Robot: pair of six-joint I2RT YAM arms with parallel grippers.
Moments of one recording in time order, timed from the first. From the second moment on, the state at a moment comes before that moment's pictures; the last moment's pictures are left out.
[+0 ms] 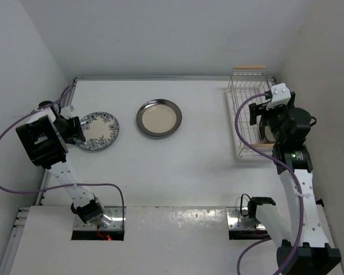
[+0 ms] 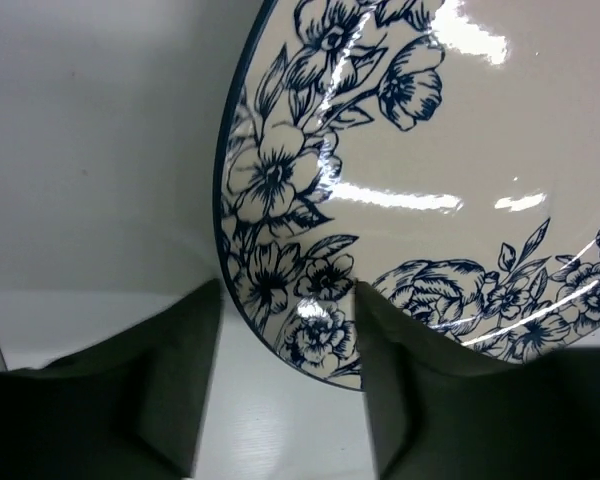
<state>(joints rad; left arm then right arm) 0.55 2.03 1.45 -0.77 0.30 0.25 -0.08 0.82 0.86 -0.13 -0.14 -0.32</state>
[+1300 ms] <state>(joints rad) 0.11 1.51 1.41 -1.21 0.64 0.91 0.72 1.80 1.15 0.25 -0.46 0.20</state>
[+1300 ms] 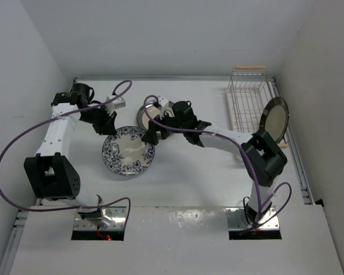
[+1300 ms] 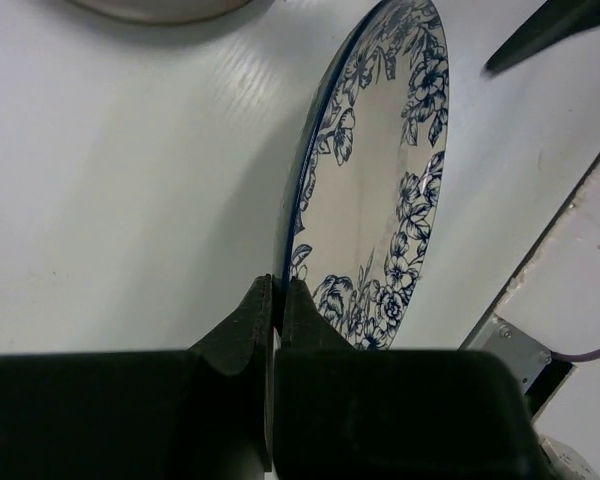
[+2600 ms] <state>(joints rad) 0.18 1.36 1.42 -0.84 0.16 0.28 0.24 1.07 1.20 -0.11 0.55 -0.31</state>
